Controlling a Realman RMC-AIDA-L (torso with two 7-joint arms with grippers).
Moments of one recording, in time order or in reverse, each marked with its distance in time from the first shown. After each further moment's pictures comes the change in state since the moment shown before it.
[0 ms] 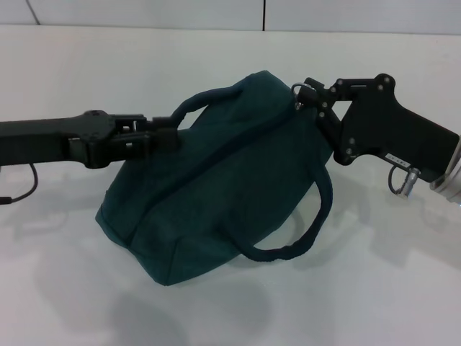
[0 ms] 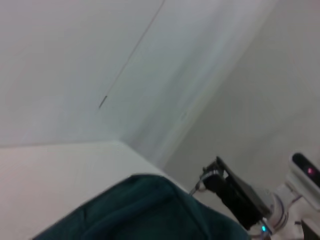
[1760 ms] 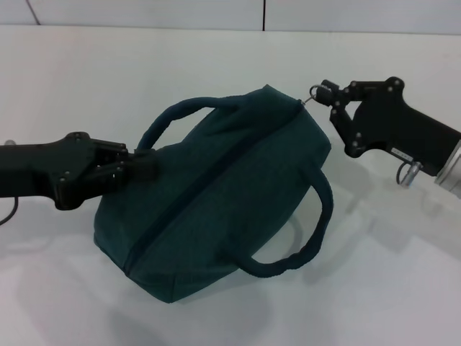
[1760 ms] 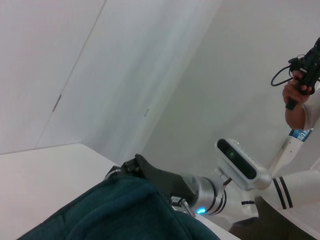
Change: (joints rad) left arm 0.076 0.033 0.090 0.003 -0.107 0.104 0.115; right arm 0.022 -0.001 0.038 0.061 0.000 0.136 -0.046
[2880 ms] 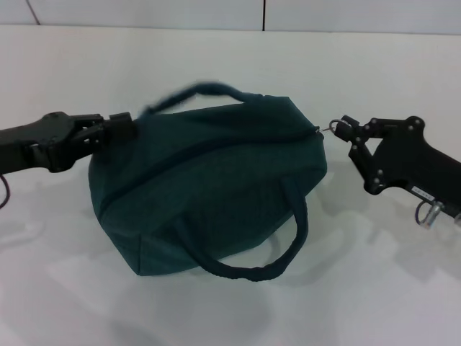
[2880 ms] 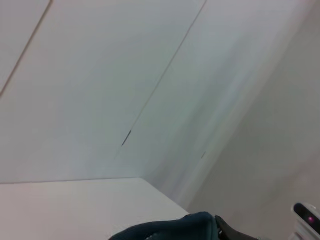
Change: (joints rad) left arm 0.014 -0.008 -0.127 -0.076 0.008 -0.112 -0.004; right arm -0.088 0.000 -0.019 0.039 0.006 -0.085 0.023
